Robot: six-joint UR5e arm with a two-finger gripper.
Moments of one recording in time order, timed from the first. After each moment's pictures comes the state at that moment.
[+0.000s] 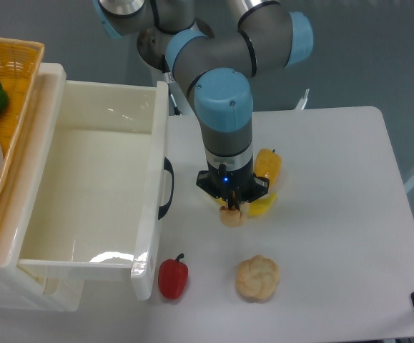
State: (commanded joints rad) arm 2.43 -1.87 -1.53 -1.18 1.64 0.61
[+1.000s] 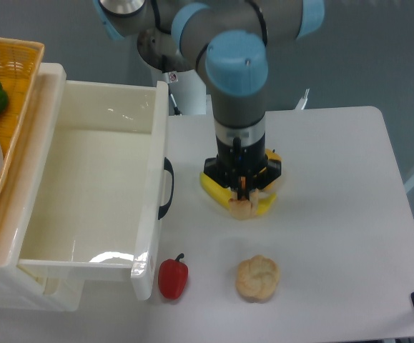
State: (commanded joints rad) arm 2.48 -1.74 -1.49 -1.21 1.47 0.39
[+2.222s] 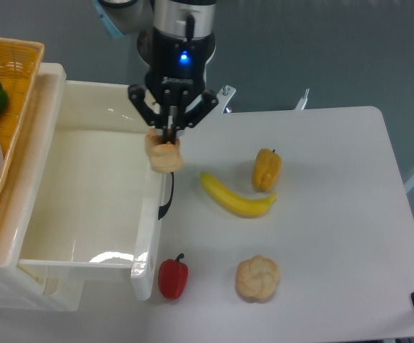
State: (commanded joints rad) arm 2.35 -1.59 -1.51 -1.24 1.23 0.19
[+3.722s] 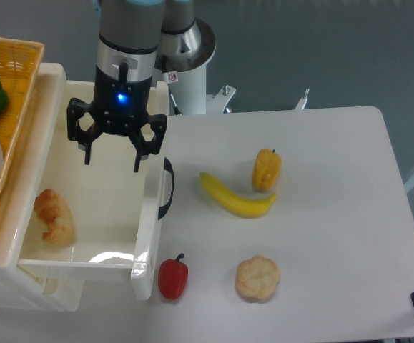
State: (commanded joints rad) arm 2.31 -1.65 -1.52 -1.23 1.25 0.22
